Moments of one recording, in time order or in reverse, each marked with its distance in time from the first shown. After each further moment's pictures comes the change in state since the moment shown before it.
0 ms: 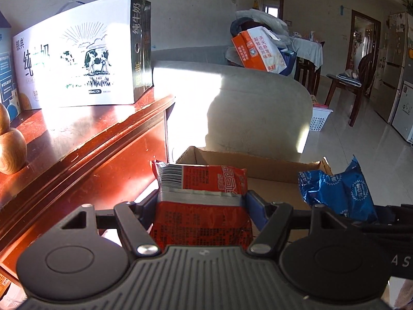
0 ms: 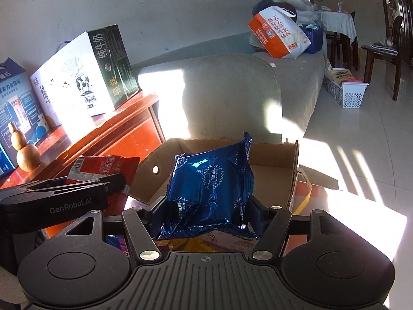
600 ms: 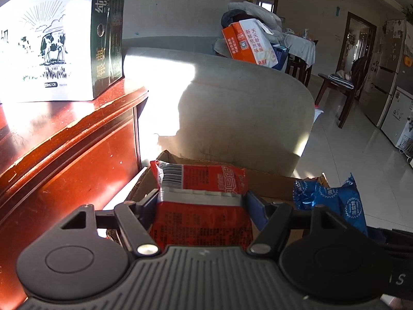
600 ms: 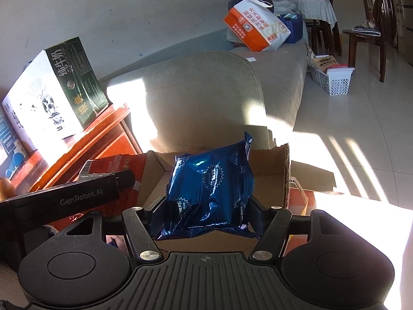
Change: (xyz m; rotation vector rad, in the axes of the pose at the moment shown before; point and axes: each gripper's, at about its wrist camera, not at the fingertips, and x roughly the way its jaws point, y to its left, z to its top) left arm 0.073 -0.014 0.025 -0.047 0.050 -0.091; right arm 0.045 -0.029 0.019 0.144 0.011 -0.050
